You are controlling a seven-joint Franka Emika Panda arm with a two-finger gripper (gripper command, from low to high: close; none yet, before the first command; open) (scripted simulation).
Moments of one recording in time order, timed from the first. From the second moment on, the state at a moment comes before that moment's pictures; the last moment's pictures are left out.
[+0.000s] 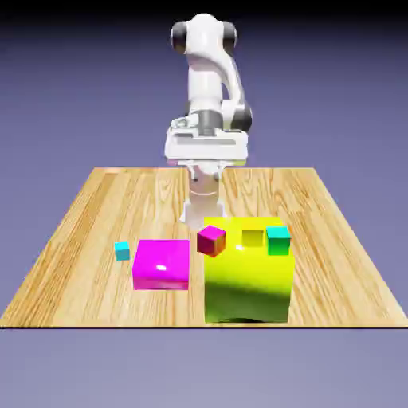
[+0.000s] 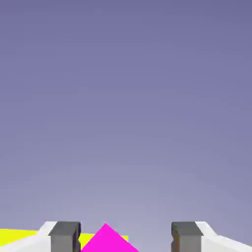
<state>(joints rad) 0.02 -0.57 -0.04 -2.81 0.01 3.03 0.76</state>
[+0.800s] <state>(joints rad) 0.25 -0.60 -0.91 -2.84 0.30 2.99 1.21</state>
